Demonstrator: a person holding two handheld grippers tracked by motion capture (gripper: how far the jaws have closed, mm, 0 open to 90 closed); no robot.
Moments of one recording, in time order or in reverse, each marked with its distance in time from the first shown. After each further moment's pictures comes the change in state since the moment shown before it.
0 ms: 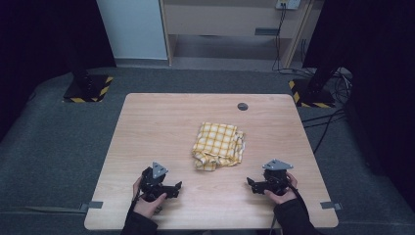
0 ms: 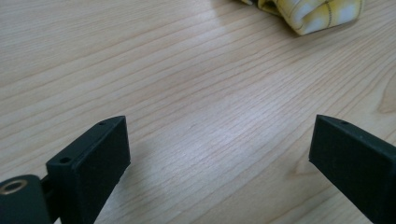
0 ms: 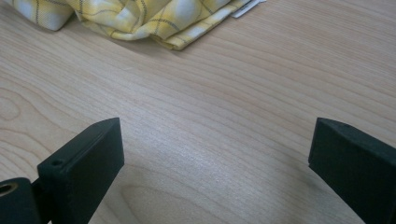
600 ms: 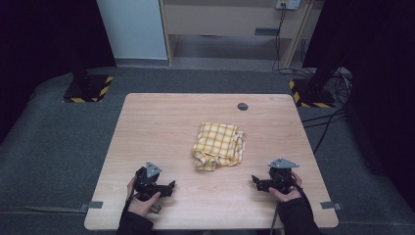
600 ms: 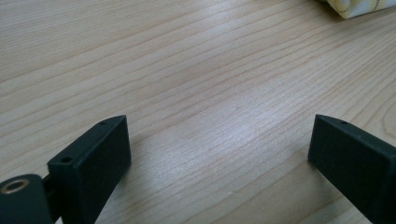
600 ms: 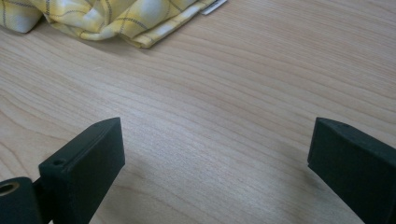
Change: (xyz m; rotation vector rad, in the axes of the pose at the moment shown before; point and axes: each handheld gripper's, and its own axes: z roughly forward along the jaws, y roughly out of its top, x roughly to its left) left arm 0.017 -0.007 -0.002 0.012 0.036 -0.006; right arm -0.017 -0.004 -0.002 -0.007 -0.024 0.029
